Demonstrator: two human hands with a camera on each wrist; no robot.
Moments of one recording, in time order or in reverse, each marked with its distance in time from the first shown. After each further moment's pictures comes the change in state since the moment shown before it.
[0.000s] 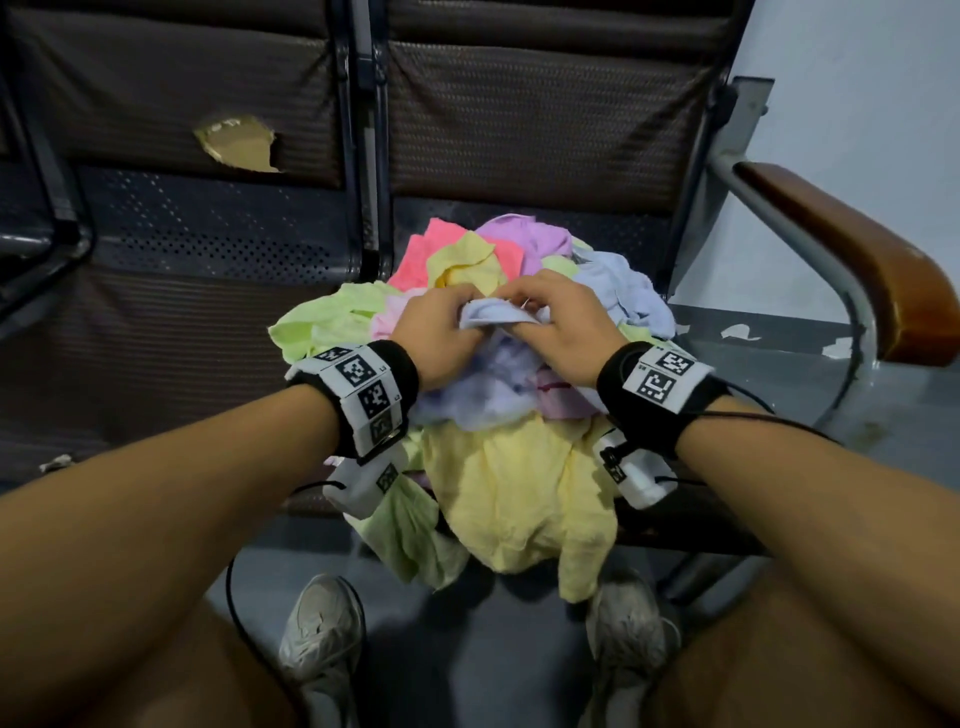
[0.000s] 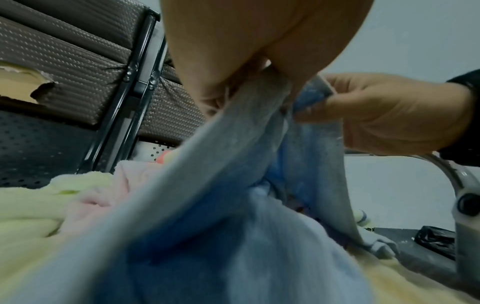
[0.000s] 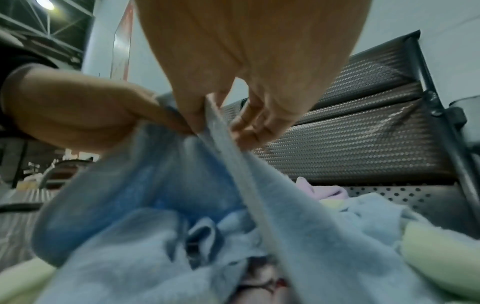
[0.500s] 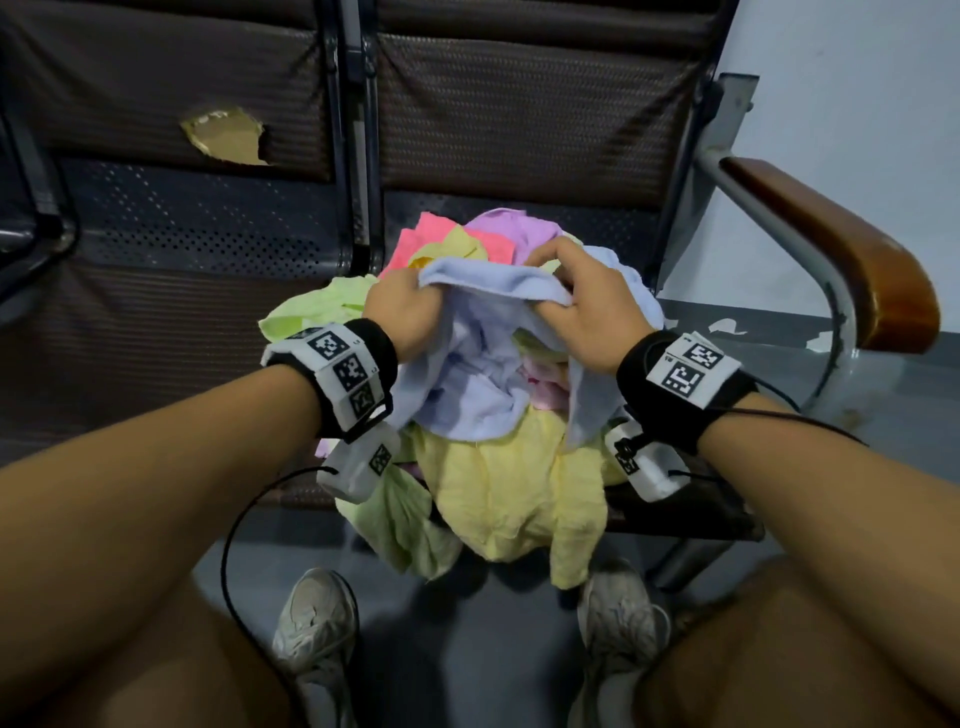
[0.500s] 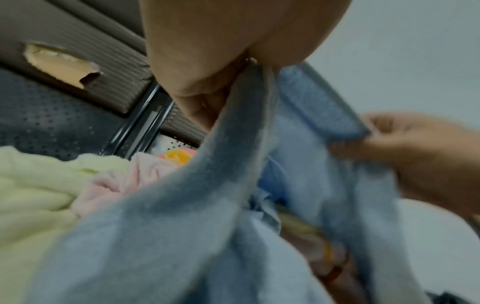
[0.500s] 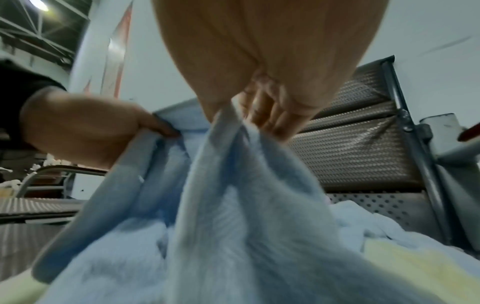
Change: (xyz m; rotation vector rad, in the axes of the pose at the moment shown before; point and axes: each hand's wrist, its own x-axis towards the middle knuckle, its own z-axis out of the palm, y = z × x) left_hand 0.010 -0.011 -0.012 -0.064 0.138 -0.243; right_hand -0.015 -0.004 -0.027 -0.076 0.153 0.101
